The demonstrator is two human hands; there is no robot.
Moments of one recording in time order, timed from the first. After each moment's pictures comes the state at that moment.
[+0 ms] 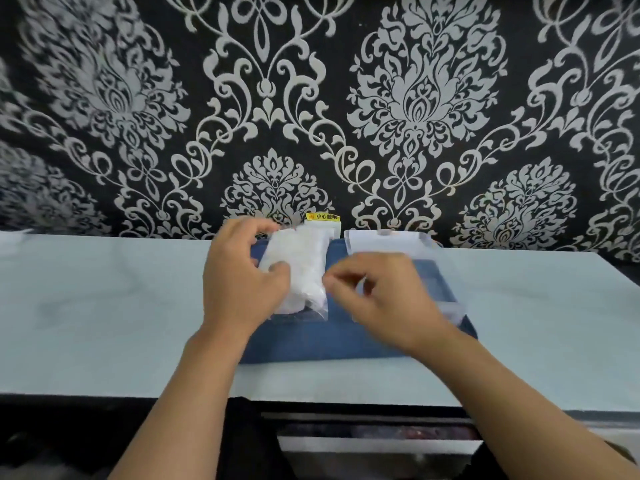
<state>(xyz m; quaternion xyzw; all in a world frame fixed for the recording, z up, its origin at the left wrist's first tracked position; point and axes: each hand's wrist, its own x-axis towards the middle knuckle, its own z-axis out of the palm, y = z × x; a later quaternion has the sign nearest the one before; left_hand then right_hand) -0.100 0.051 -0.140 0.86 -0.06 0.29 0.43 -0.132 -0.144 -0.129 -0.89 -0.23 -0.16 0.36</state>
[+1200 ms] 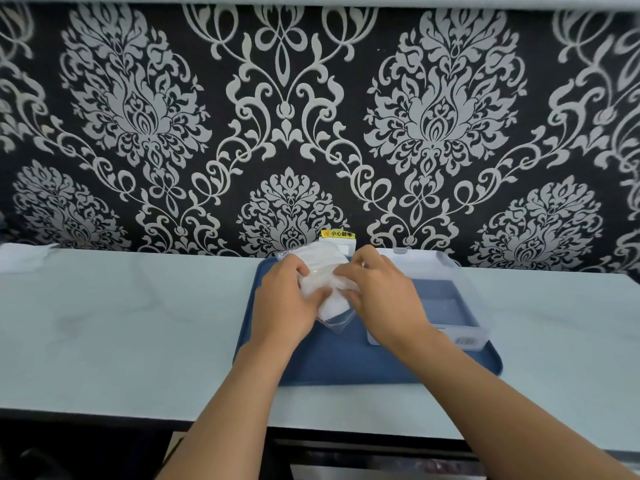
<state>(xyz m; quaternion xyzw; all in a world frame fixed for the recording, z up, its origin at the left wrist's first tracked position) -0.070 0.030 -0.168 0.91 0.00 0.17 0.37 -0.071 -0.130 -0.164 -0.95 -0.16 -0.21 0.15</state>
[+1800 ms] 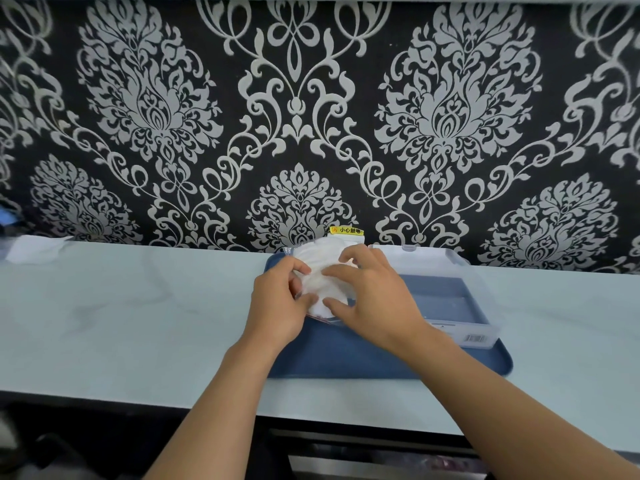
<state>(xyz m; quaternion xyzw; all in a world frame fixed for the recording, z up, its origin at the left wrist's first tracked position) -0.070 0.058 -0.181 0.87 -0.04 0.14 0.46 -0.074 -0.115 -0.168 -0.94 -0.21 -0.19 0.20</state>
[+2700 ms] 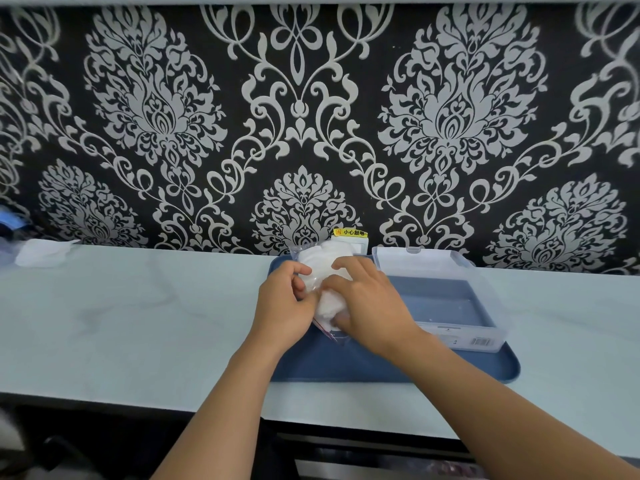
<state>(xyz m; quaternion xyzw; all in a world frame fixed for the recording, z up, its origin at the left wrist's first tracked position) -0.068 0.054 -0.184 0.84 -0.02 0.14 0.52 -0.066 -0.105 -0.182 -0.95 -0.23 -0.17 0.14</state>
